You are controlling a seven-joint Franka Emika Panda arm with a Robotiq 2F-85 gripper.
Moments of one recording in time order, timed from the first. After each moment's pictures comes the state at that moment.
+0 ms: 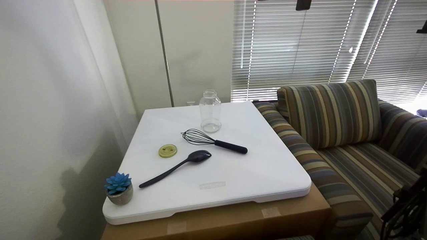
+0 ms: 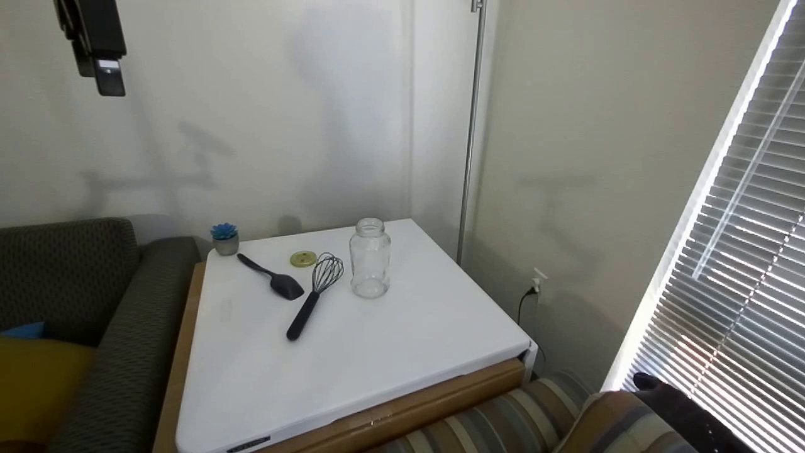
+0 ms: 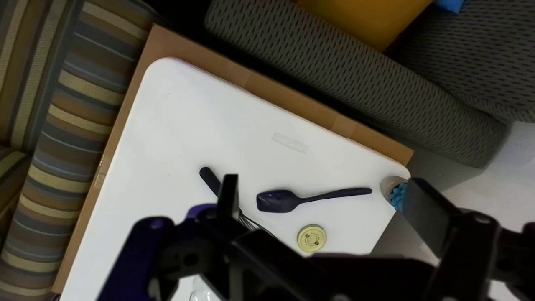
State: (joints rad) arm 0.11 -0.13 0.16 -2.05 0.18 1.93 0.34
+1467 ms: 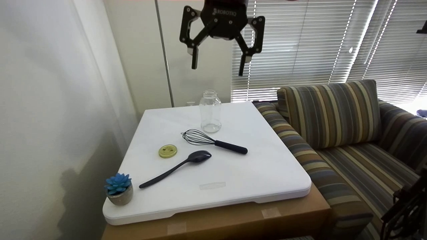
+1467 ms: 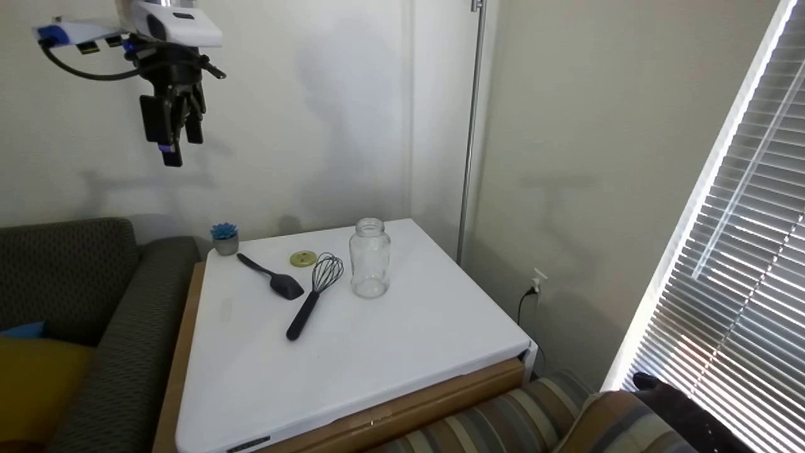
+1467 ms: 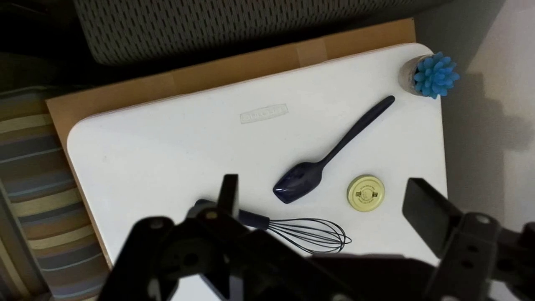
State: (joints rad) arm 0.18 0.22 0.16 -1.92 0.16 2.22 1.03
